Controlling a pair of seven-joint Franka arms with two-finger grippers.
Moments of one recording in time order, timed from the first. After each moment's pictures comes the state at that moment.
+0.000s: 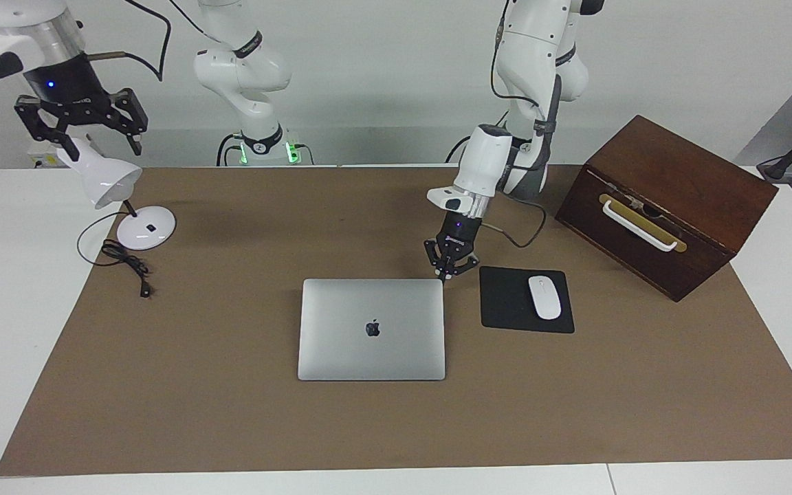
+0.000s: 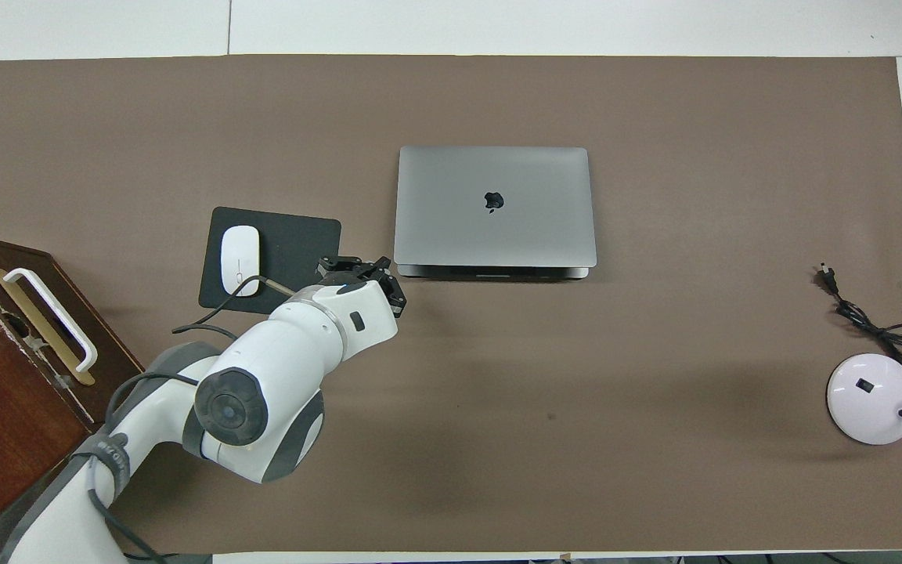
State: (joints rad) left arm -0.67 0.05 0.09 -2.36 -0.05 2.99 0.04; right arm -0.06 -0.04 -0.03 -1.51 -0.06 1.44 -0.28
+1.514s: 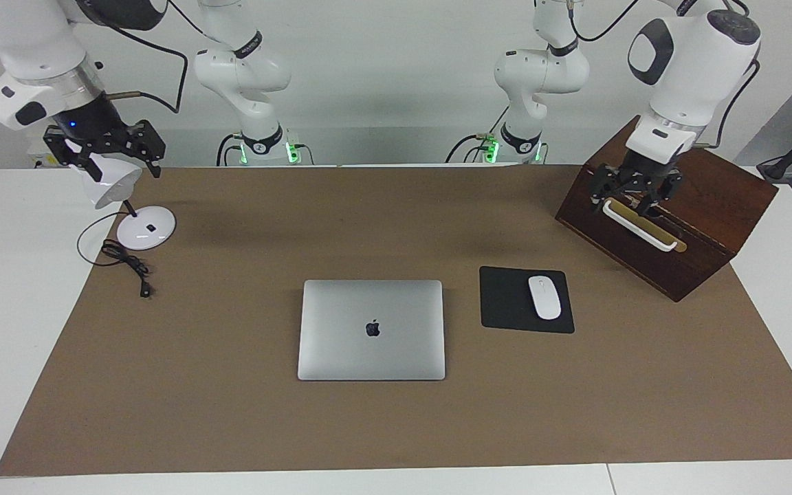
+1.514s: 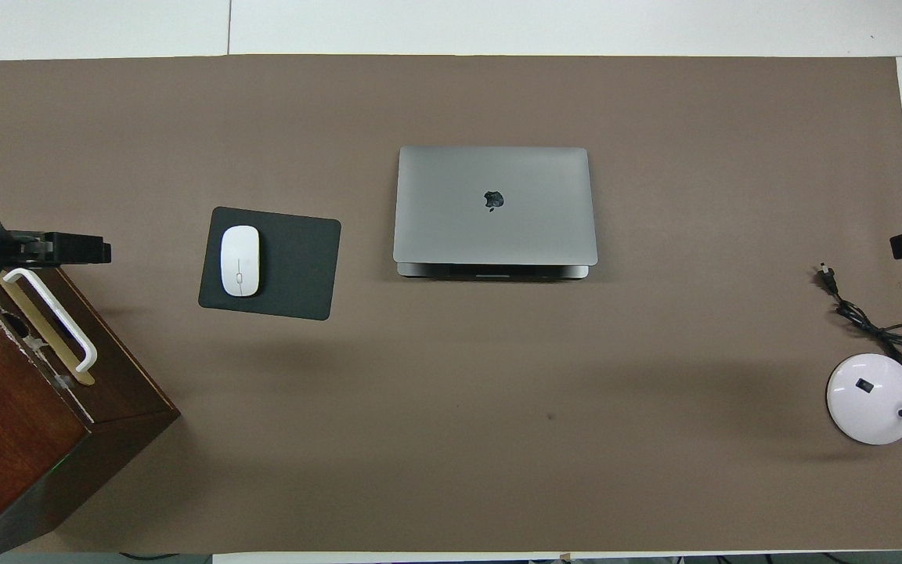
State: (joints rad) left arm -0.13 -0.15 0.11 -1.93 -0.05 1.92 0.05; right arm -0.07 -0.01 -0.03 -1.52 -0.02 1.48 -0.16
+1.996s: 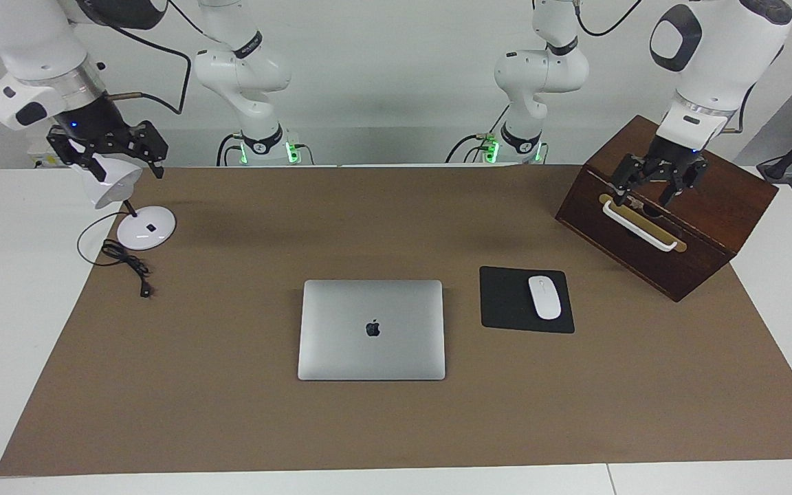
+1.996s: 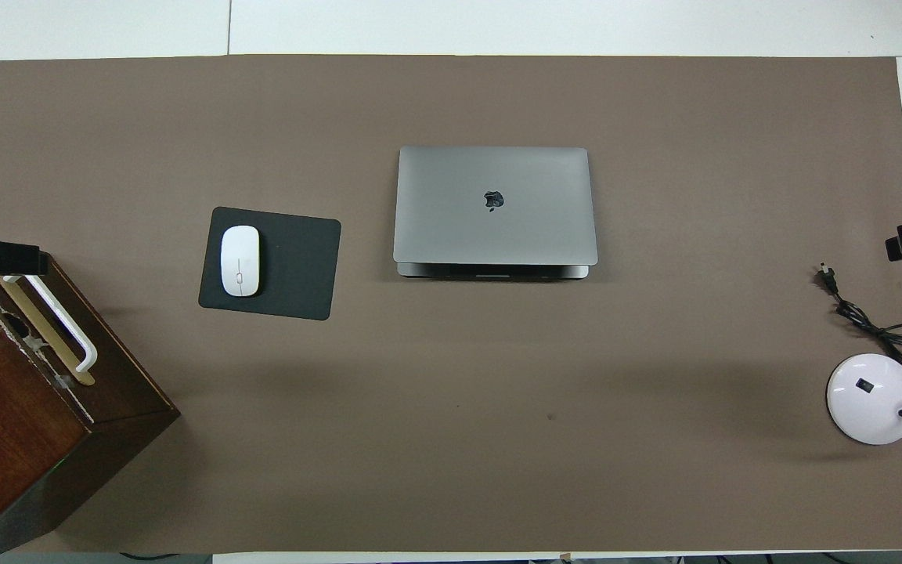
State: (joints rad) left arm -0.11 -0.16 0.11 -1.82 0.04 1.75 0.07; right arm -0.07 -0.01 -0.03 -1.53 -0.02 1.48 -0.16
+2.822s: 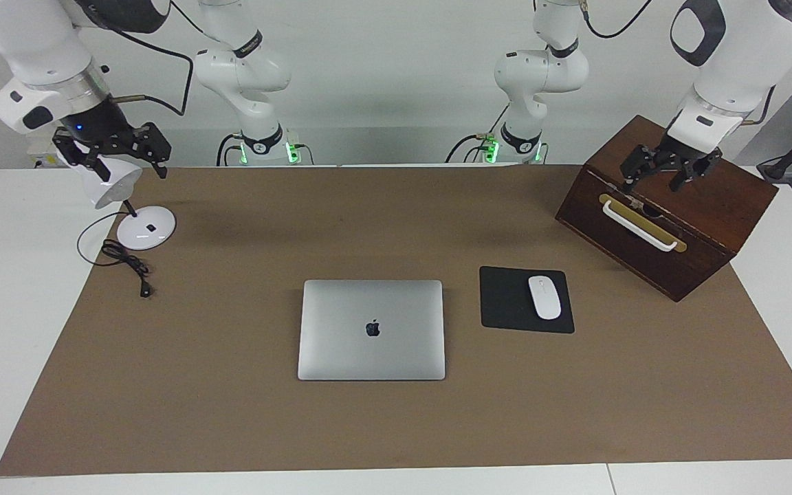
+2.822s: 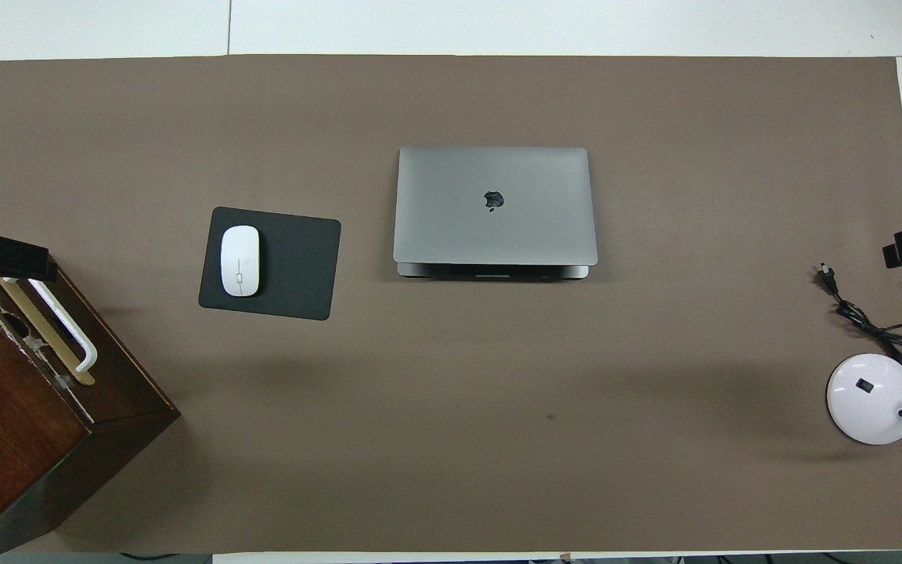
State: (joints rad) left arm -0.10 -0.07 0.12 -1.73 0.01 1.63 0.06; right arm -0.07 -0.02 -0.03 -1.56 -0.02 1.48 -0.16
